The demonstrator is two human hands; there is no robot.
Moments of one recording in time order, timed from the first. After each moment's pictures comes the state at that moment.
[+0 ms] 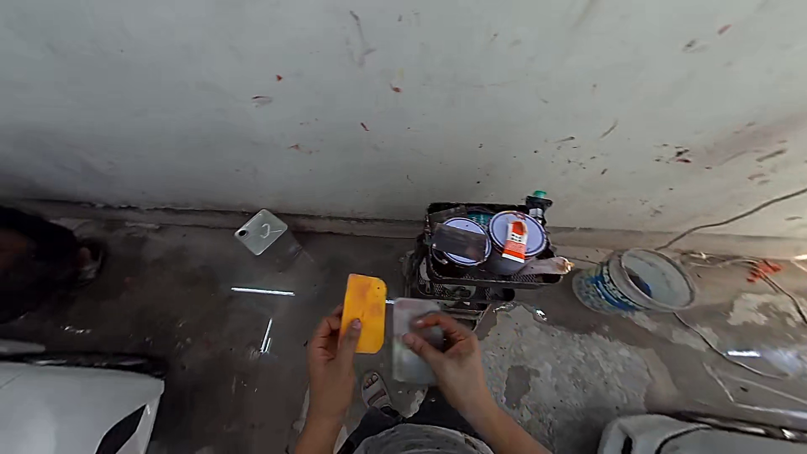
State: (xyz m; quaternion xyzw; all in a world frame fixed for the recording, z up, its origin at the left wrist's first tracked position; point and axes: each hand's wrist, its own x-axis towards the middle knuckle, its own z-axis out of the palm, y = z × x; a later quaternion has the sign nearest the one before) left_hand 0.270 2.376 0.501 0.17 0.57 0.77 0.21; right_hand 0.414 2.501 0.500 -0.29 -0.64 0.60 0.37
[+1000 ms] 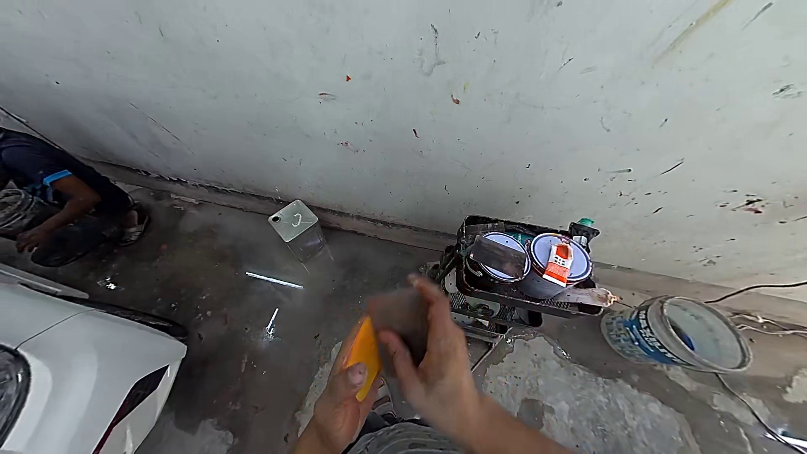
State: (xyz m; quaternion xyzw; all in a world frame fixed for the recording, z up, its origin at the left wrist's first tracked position) left_hand 0.262 2.303 0.550 0.26 0.21 0.85 0.40; right_hand 0.345 2.438 0.570 -0.15 -0.85 0.38 0.34
